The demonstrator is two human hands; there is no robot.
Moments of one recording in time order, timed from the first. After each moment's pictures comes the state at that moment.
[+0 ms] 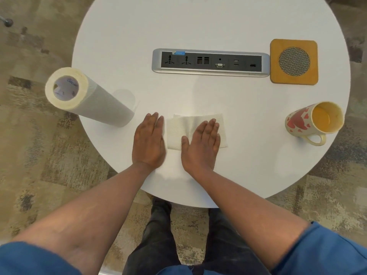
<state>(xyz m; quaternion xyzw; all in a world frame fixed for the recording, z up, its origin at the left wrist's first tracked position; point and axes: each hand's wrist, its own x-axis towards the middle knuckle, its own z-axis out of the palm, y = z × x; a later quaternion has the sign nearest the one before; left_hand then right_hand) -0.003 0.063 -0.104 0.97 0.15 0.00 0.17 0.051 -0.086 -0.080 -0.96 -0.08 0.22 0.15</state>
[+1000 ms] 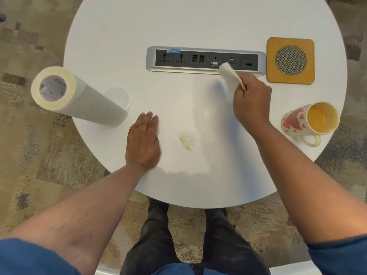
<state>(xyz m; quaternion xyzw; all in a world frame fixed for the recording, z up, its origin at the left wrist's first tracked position) 0.000 0.062 -0.103 0.97 0.17 0.01 0.17 0.211 -0.154 -0.013 -0.93 -0.10 0.04 0.36</state>
